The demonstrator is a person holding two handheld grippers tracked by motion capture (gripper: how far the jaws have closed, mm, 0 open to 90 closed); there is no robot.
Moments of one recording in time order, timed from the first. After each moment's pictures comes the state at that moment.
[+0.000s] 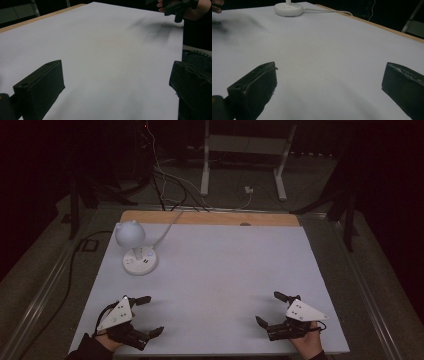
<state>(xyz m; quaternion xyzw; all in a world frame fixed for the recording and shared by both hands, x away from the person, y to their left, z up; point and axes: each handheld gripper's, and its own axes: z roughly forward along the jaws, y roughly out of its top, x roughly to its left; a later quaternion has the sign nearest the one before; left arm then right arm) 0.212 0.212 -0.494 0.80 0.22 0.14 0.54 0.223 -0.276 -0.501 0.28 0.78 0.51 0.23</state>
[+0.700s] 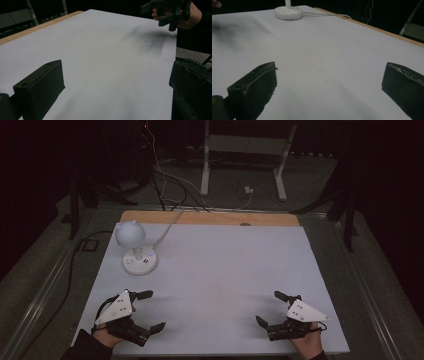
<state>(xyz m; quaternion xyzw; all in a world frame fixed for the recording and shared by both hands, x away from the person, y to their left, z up) 0.218 0.205 -0.465 0.80 0.21 0.14 0.55 0.221 -0.275 -0.497 0.28 0.77 0.52 0.23</state>
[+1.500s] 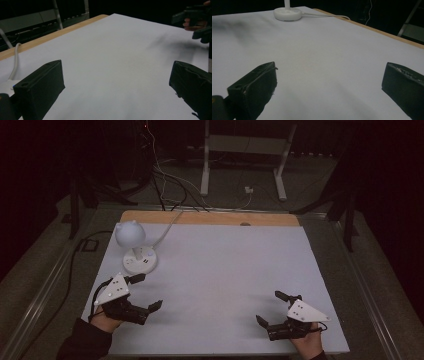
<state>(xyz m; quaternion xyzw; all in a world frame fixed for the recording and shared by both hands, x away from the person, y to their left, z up) 0.249 0.215 -0.447 0.78 0.28 0.18 0.53 0.221 -0.275 -0.496 0.28 0.77 0.52 0.24</state>
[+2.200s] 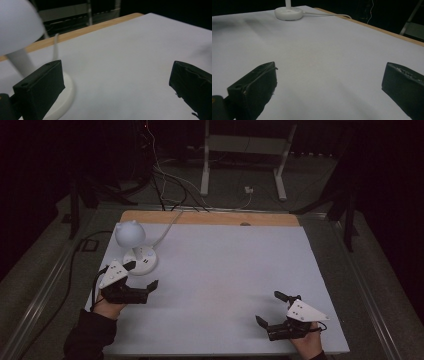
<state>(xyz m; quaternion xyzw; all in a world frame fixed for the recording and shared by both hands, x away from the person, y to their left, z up) 0.281 0.222 -0.449 0.75 0.37 0.24 0.49 0.221 -0.275 -0.497 0.28 0.77 0.52 0.23</state>
